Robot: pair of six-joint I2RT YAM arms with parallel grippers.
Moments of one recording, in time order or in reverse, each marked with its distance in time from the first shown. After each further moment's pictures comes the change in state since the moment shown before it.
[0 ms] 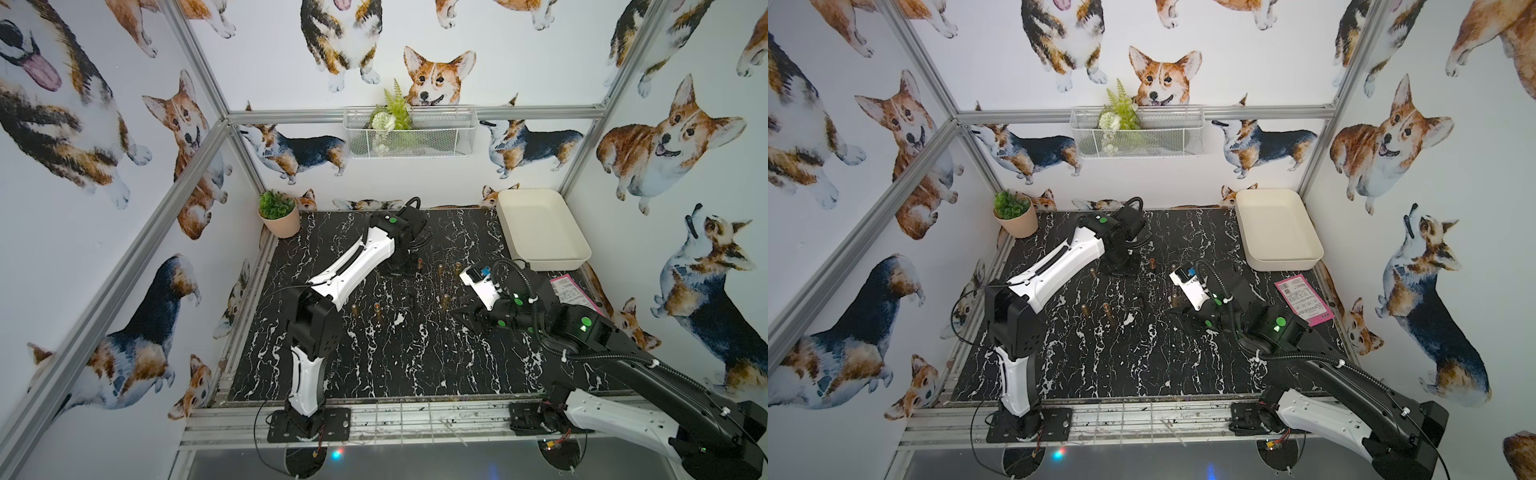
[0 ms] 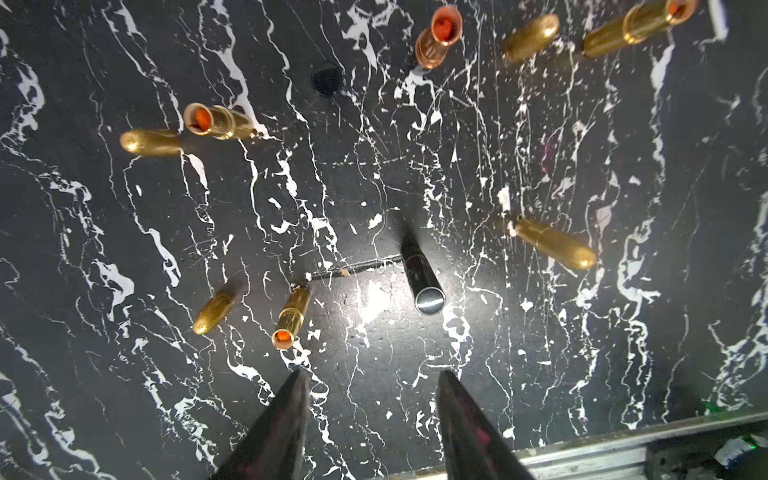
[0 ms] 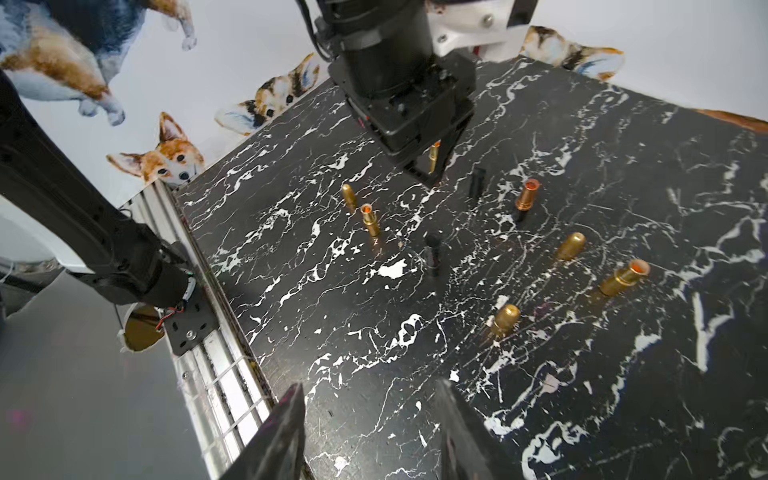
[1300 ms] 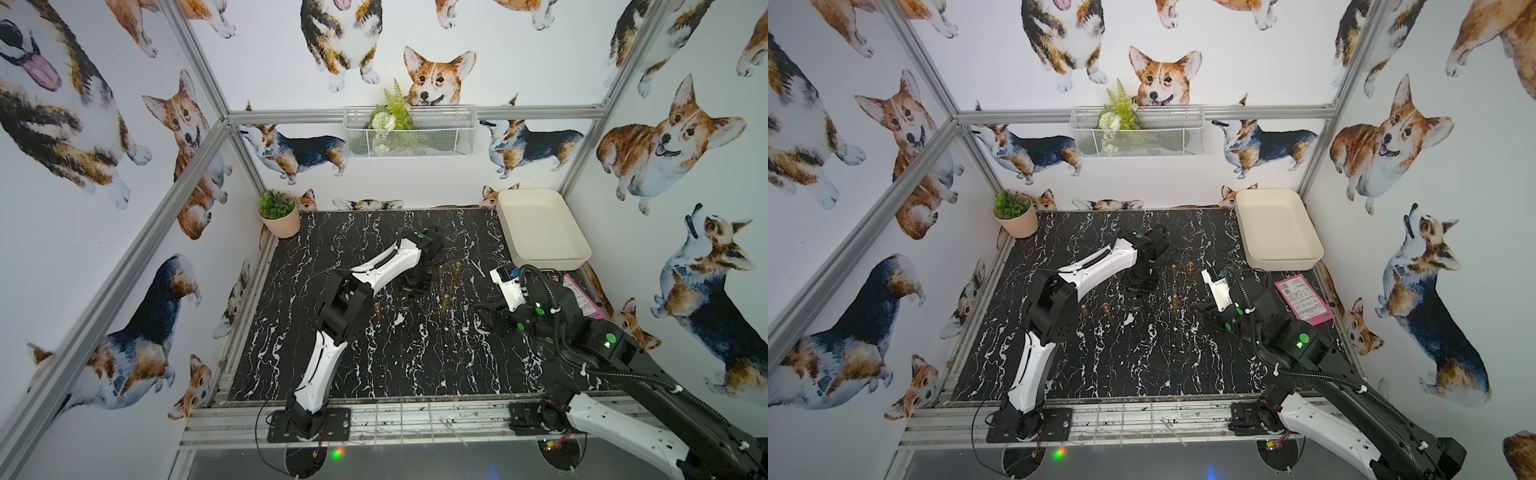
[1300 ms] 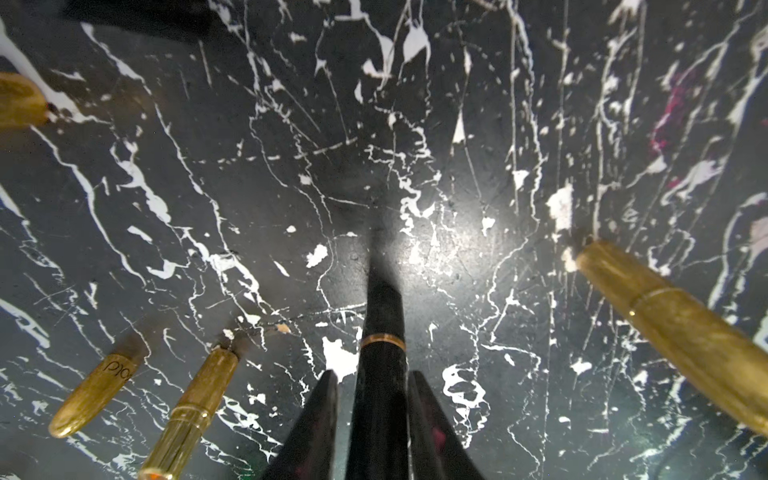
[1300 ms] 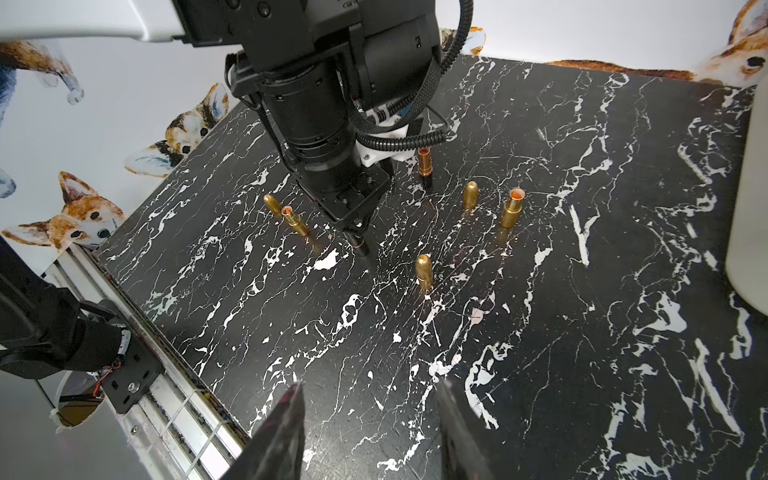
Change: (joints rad) left arm -0.056 0.219 -0.024 0.056 0.025 -0.005; right arm -0.089 -0.139 -0.075 -0.081 0.121 0.106
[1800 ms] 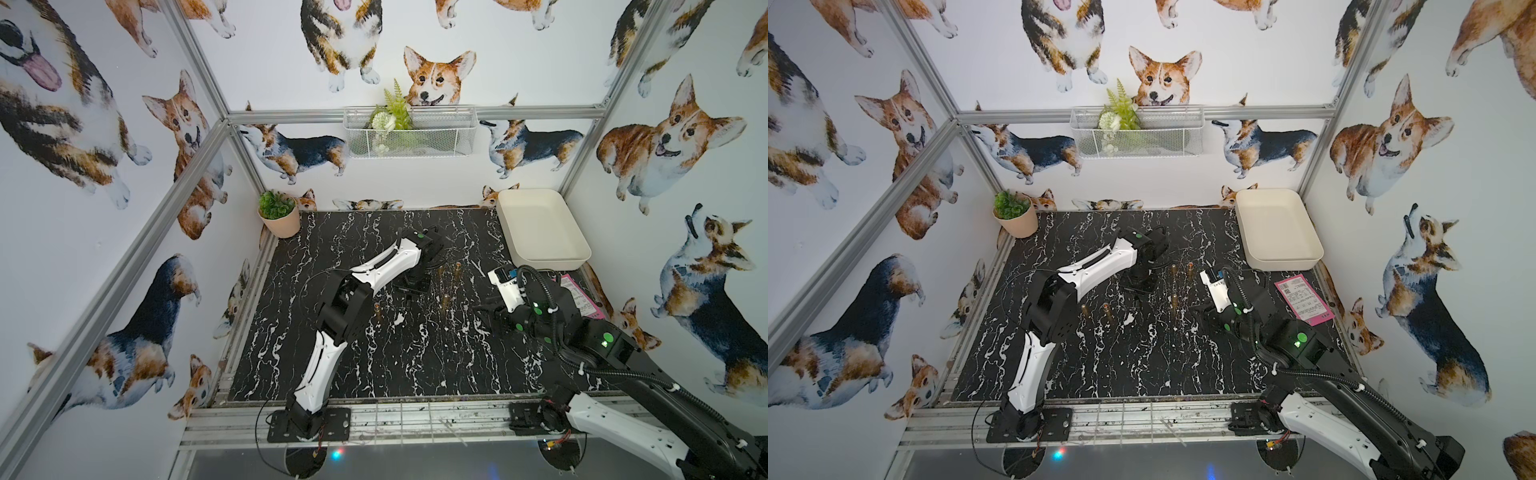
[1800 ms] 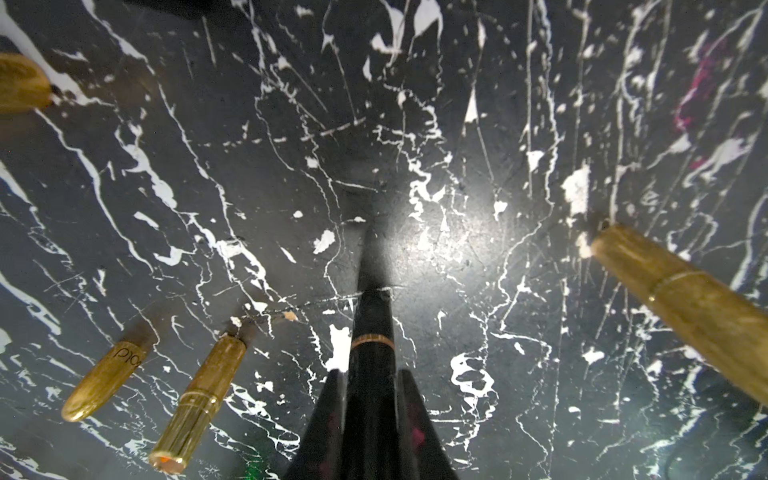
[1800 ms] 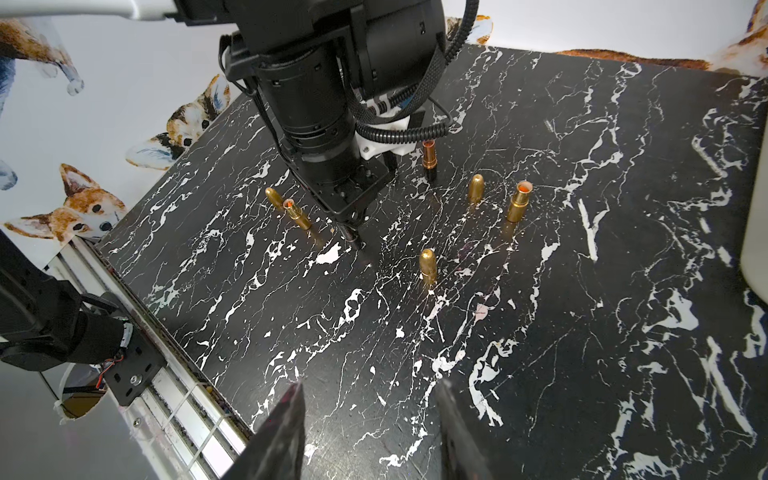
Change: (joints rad) left arm 0.000 -0.002 0.005 -0.030 -0.004 0.008; right arm 0.000 0.007 -0.011 0.003 -0.014 -0.001
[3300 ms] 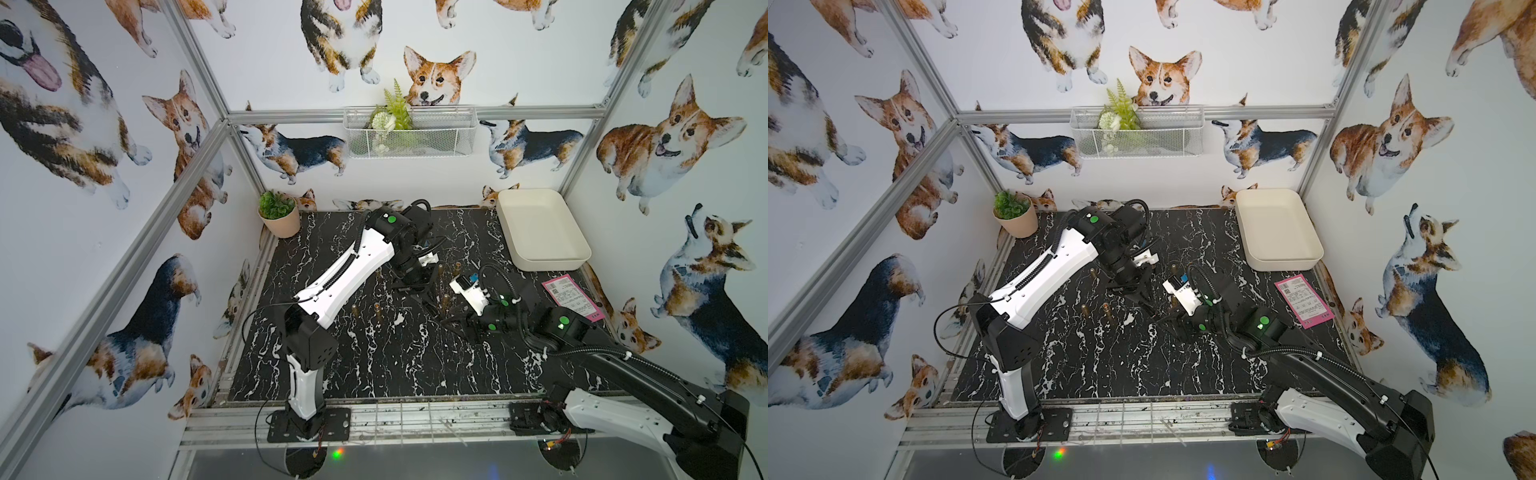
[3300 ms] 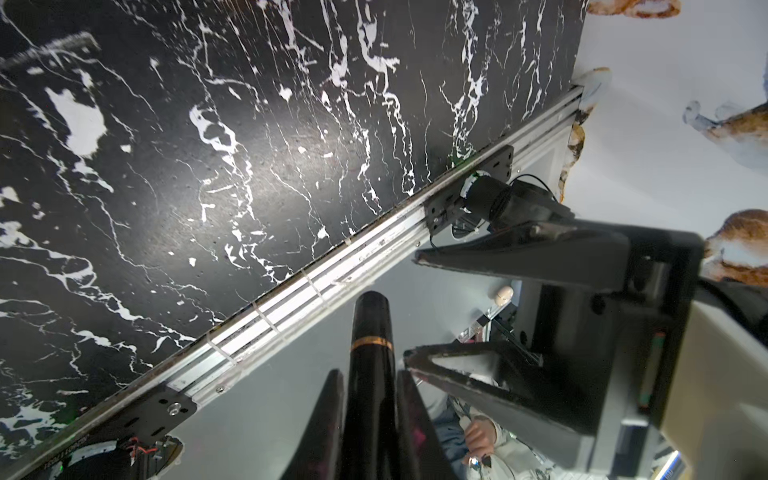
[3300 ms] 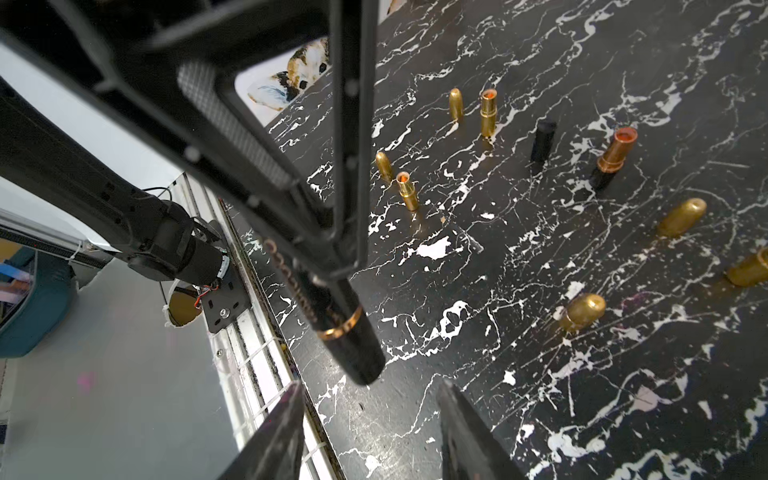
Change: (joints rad) left arm -0.021 -0.341 0.112 -0.288 0.611 -0.001; right arm 0.059 0.215 -0.027 0.227 -0.313 -0.101
